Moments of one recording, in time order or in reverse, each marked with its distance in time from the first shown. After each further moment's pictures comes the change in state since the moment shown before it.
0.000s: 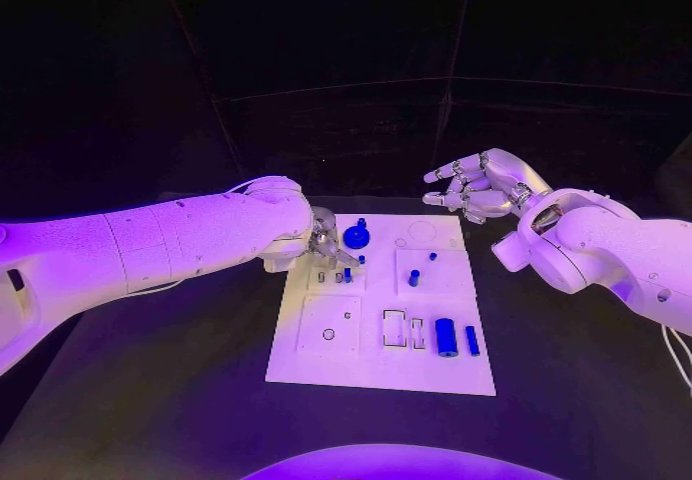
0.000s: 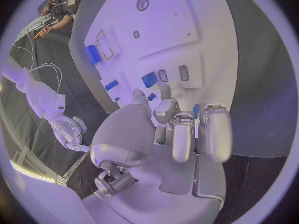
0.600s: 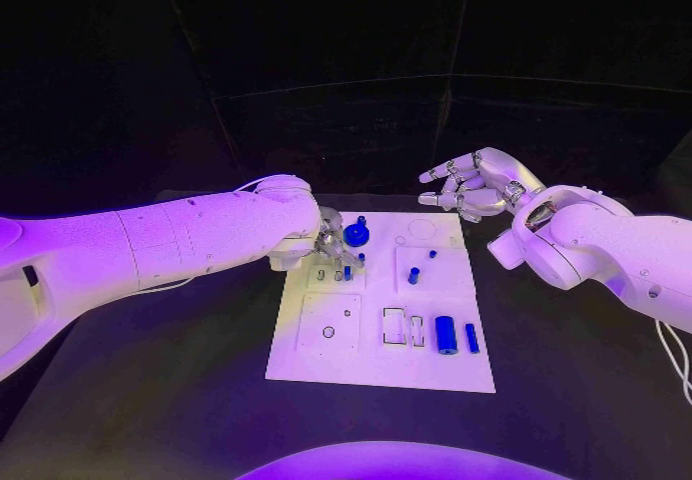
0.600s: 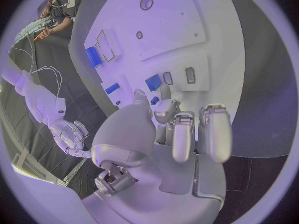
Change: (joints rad) left arm -0.001 0.034 -0.002 -0.017 -0.003 0.022 -0.008; left_hand 0.014 0.014 0.003 -0.003 0.000 -0.011 -0.003 0.009 0.015 0.000 0.000 0.003 0.003 0.000 0.000 0.000 0.000 0.000 0.000 0.000 0.004 0.000; right arm 0.000 0.017 0.000 -0.012 -0.024 0.013 -0.018; right_hand 0.000 0.000 0.000 0.000 0.000 0.000 0.000 0.000 0.000 -0.004 -0.004 -0.012 -0.010 0.000 0.000 -0.013 -0.006 0.000 0.000 0.000 -0.004 -0.007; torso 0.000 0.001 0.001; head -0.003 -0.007
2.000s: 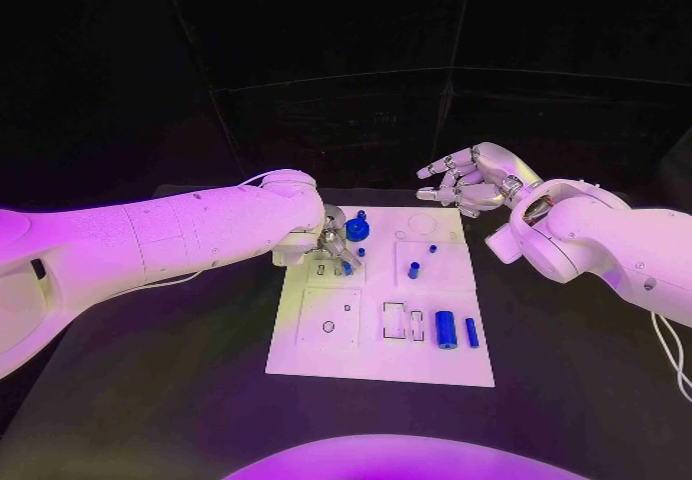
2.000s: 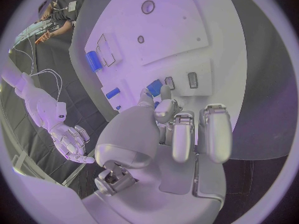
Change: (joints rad) left arm -0.001 0.021 -0.001 -0.016 0.000 0.047 -0.005; left_hand 0.136 0.051 0.093 -0.123 0.000 -0.034 0.002 0.017 0.046 0.000 0.000 0.004 0.008 0.000 0.000 0.000 0.000 0.000 0.000 0.000 0.003 0.000; right arm 0.000 0.013 0.000 -0.014 -0.005 0.009 -0.010; right_hand 0.004 0.004 -0.005 0.001 0.015 0.000 0.000 0.000 0.000 0.000 0.000 0.000 -0.004 0.000 0.000 -0.005 -0.001 0.000 0.000 0.000 -0.004 -0.003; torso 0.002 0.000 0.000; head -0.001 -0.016
